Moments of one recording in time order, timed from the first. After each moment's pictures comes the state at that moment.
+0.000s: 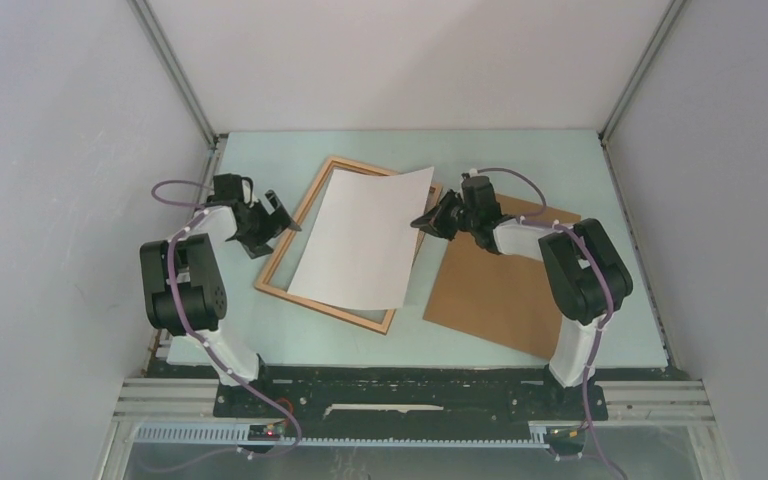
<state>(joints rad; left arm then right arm) 0.16 1.73 1.10 -0.45 0.30 -0.48 0.40 1.87 1.01 0.29 -0.43 1.08</state>
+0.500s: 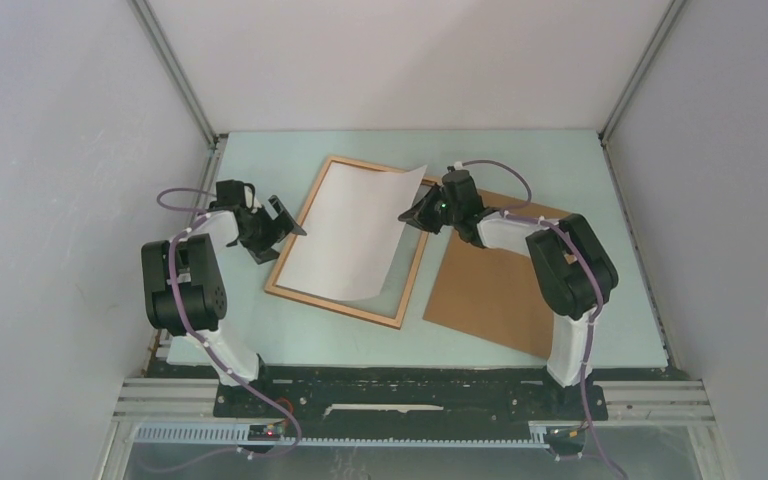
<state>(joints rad) 0.17 1.73 1.04 -0.40 0.37 -0.51 0.48 1.93 1.14 0.22 -0.30 1.08</state>
